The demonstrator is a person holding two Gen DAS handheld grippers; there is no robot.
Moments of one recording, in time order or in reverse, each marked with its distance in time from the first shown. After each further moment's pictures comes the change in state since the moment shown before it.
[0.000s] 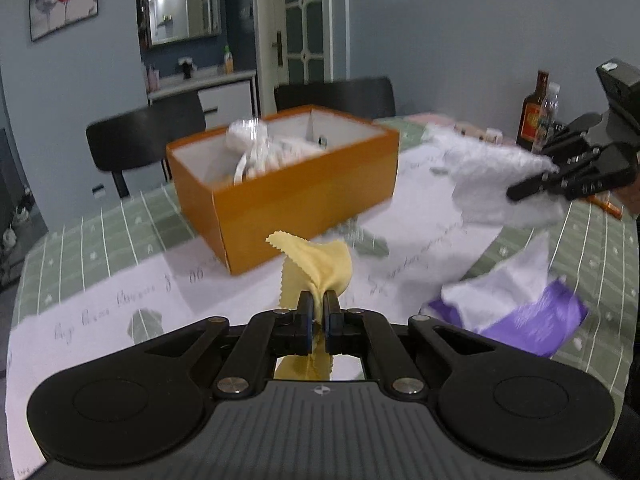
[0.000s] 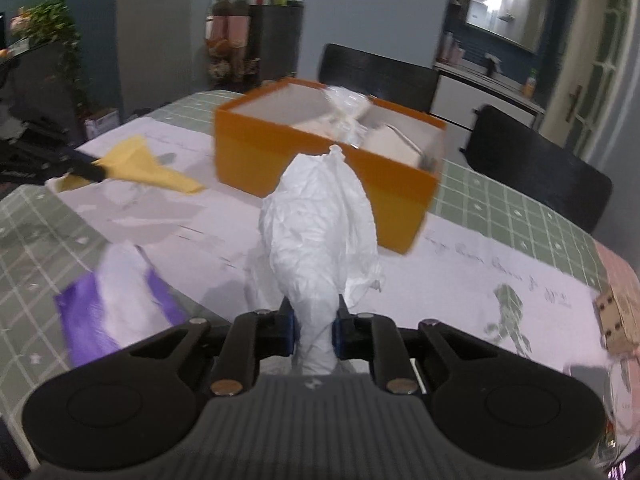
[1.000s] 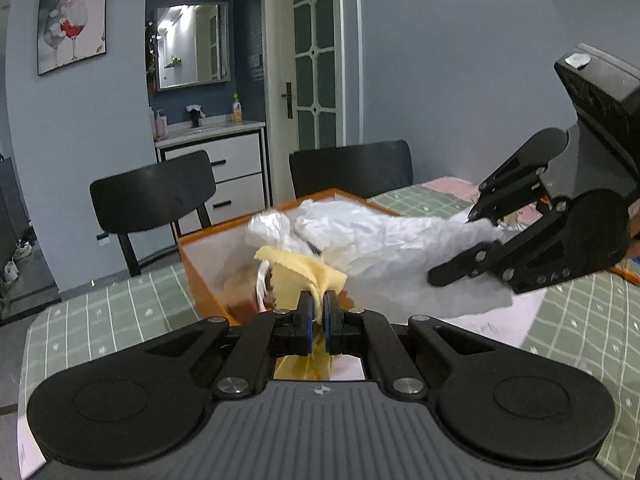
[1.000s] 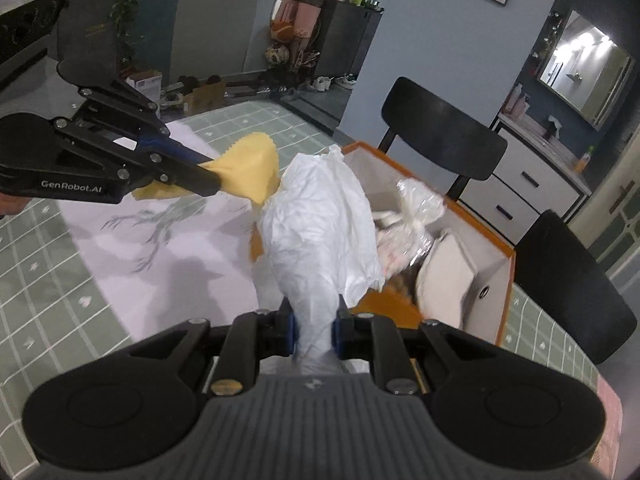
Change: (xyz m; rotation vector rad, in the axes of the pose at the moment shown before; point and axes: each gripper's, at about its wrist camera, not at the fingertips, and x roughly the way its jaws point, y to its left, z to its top) left arm 0.033 0.035 0.084 -0.005 -0.136 0.012; right arm 0.061 0.049 0.145 -0.246 0.022 0.032
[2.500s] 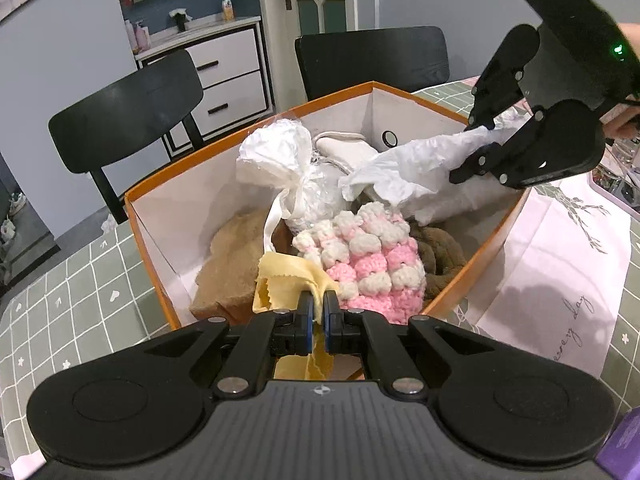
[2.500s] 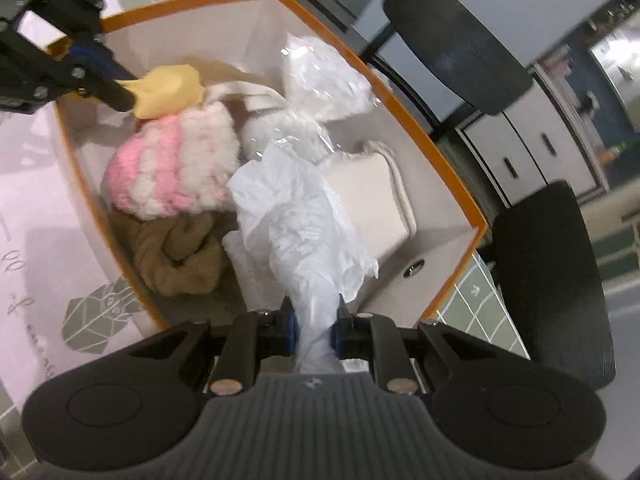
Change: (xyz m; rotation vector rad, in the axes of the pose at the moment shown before) left arm 0.160 0.028 0.010 0.035 0.359 0.019; right arm 0.156 -0.143 0.003 -0.210 0.346 -0.013
